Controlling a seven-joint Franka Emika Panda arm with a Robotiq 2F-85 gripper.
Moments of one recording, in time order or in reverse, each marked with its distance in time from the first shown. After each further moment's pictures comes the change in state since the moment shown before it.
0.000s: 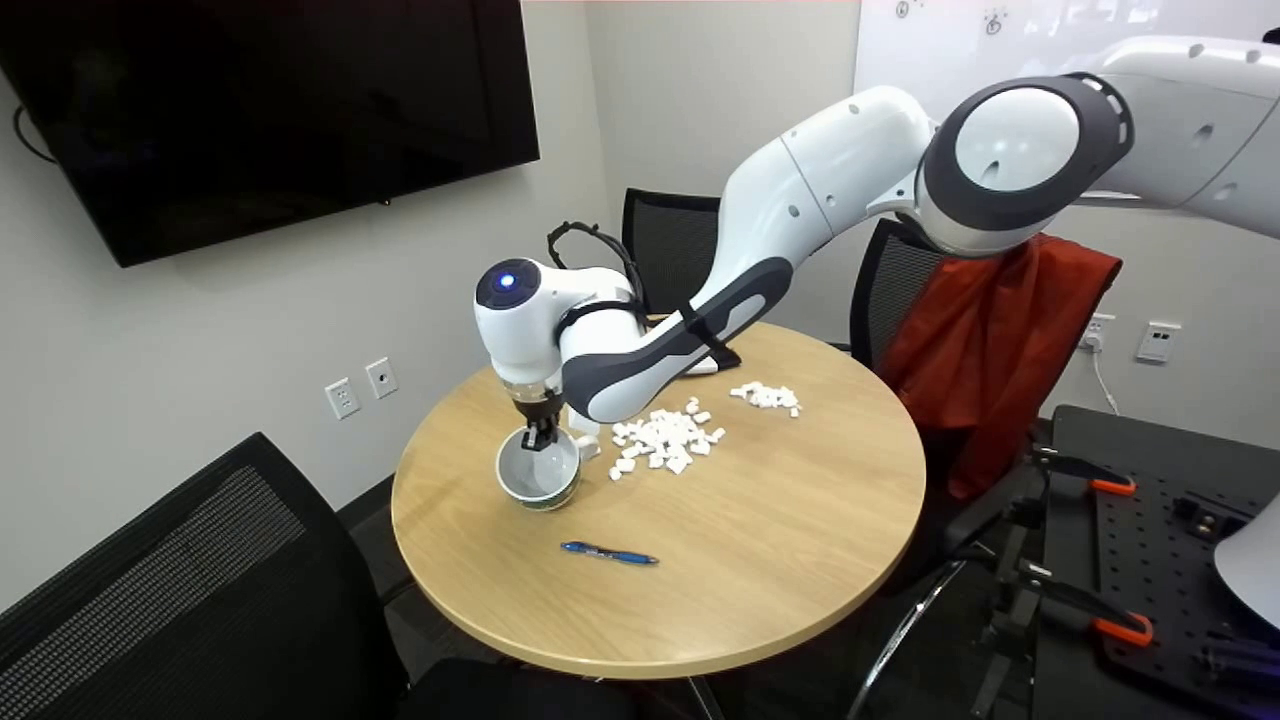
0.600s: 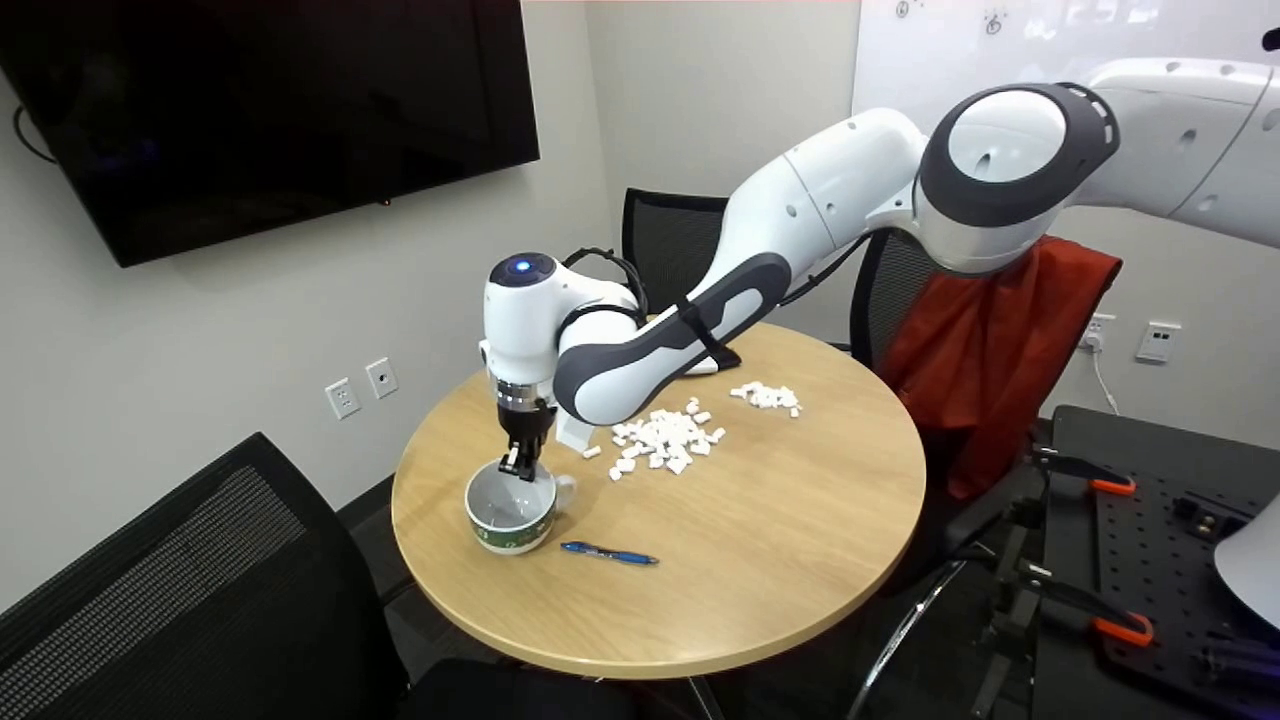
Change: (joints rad) arm -0.065 0.060 0.143 -0.012 0.137 0.106 -0.077
